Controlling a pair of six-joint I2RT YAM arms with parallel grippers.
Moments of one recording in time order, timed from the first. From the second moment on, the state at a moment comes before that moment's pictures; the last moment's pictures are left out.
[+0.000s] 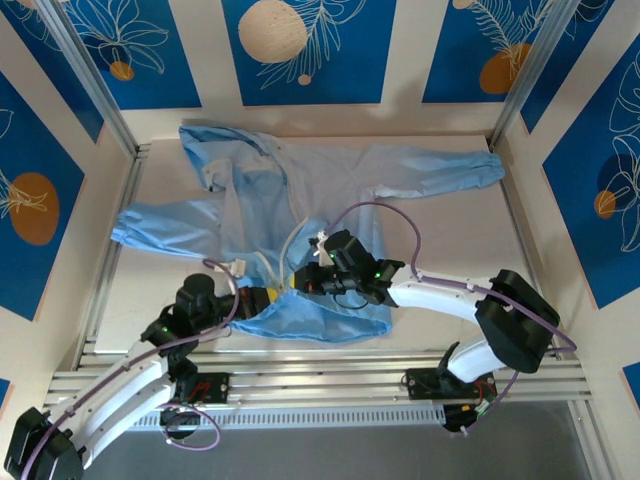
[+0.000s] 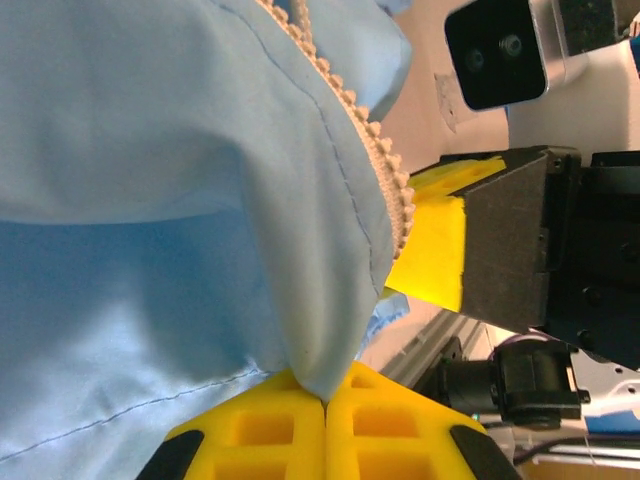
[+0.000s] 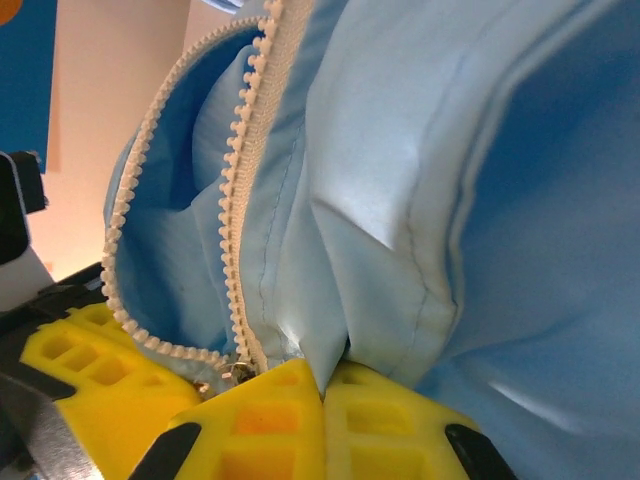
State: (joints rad) left arm -0.56 0.64 0.25 -0.05 0.48 -0.89; right arm 0.89 1.46 0.78 0.04 -0.35 0.92
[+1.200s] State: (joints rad) left arm -0.46 0.93 0.58 -0.53 0.74 -0.68; right arm 1.08 1.40 0.90 -0.25 -0.21 0.25
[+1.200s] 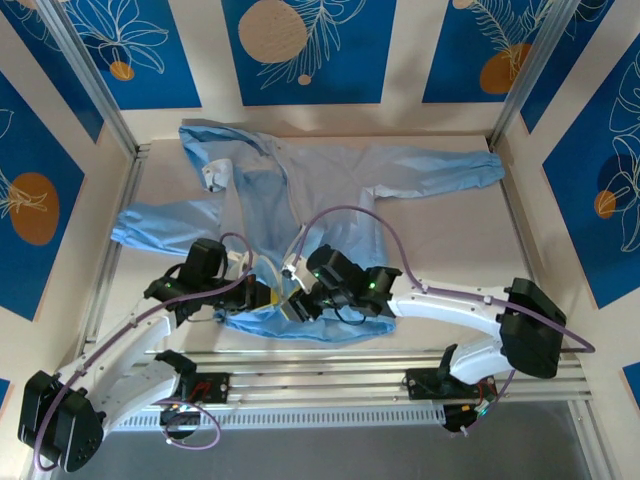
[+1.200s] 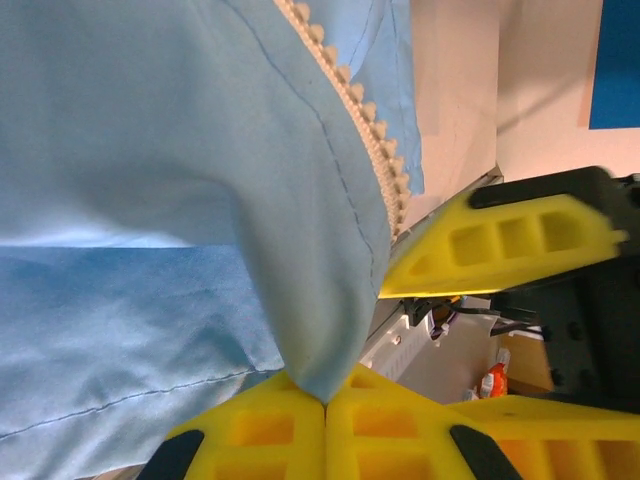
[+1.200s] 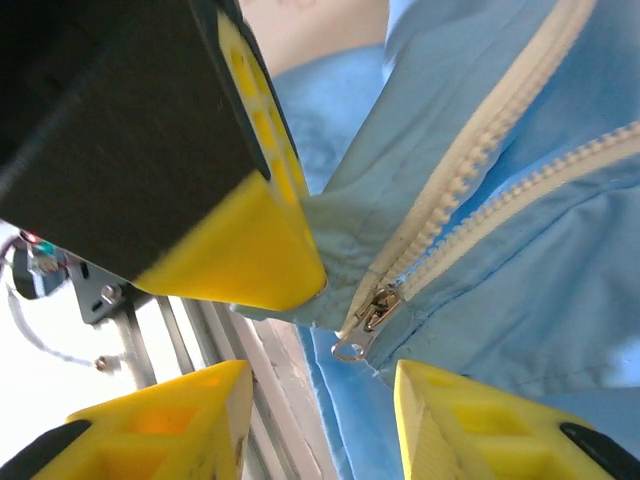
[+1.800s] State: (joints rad) left arm -0.46 0.96 0.58 -0.54 0.75 -0.67; right arm 1.09 1.48 0.91 -0.26 -0.15 0.13
